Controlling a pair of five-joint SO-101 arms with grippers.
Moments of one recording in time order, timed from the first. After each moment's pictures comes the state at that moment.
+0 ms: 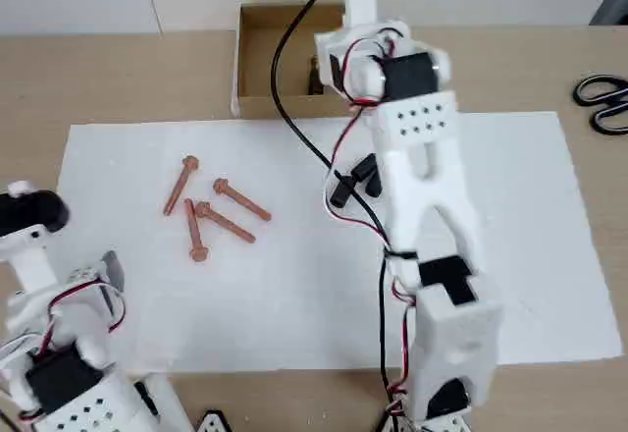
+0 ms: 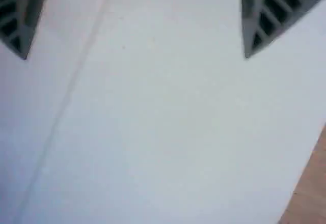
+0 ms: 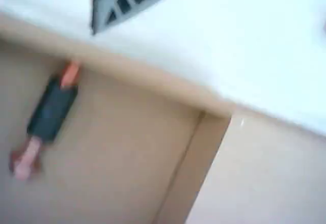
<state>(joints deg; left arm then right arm) -37.3 -75.4 58.4 77.5 -4.9 -17.7 20.2 -49.1 77.7 -2.2</state>
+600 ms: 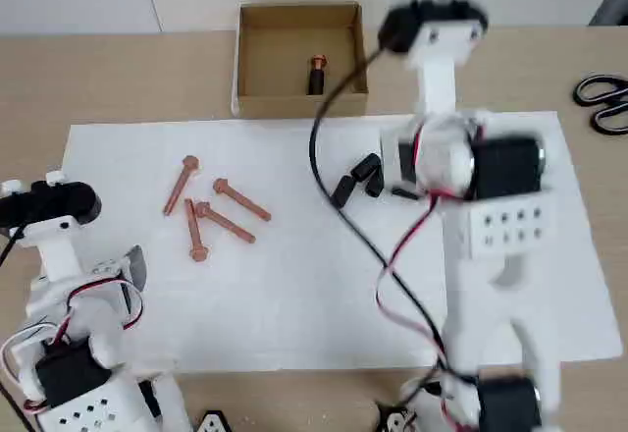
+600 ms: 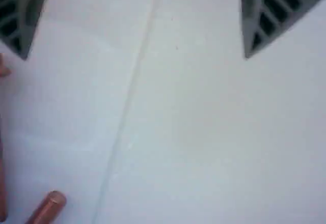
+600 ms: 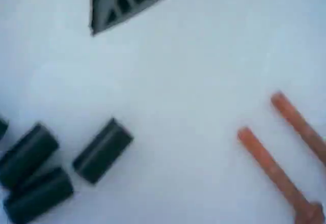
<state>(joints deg) -30.2 -75.4 58.4 77.5 -4.9 -12.9 -21.8 -7.8 96.2 -2.2</state>
